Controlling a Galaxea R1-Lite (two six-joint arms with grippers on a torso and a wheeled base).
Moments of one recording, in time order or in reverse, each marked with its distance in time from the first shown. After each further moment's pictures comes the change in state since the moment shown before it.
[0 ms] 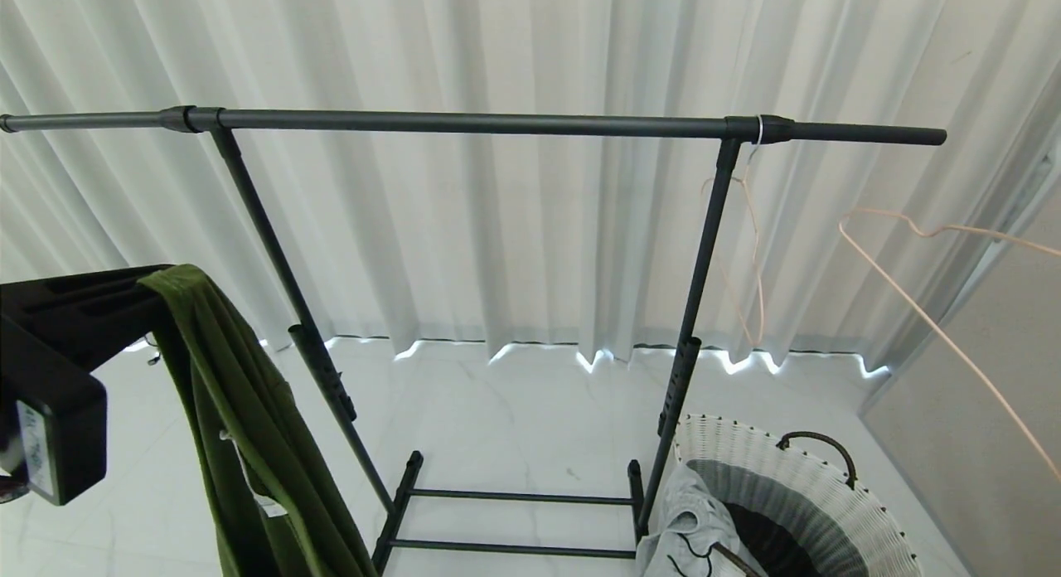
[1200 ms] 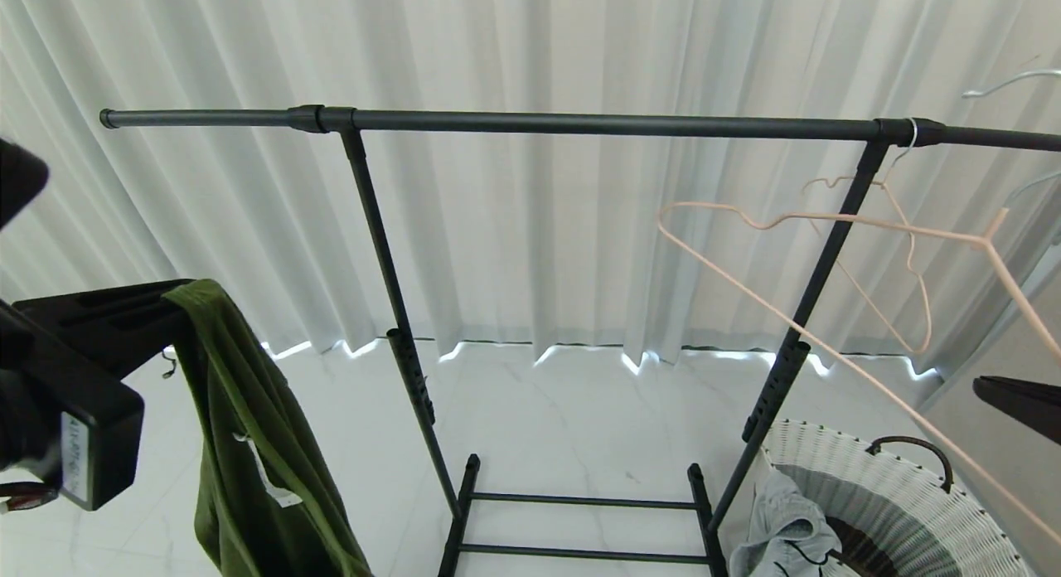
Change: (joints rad) left arm 0.018 0.017 0.021 -0.001 0.000 -0.002; right arm 0.410 0.020 -0.082 0.010 0.068 -0.123
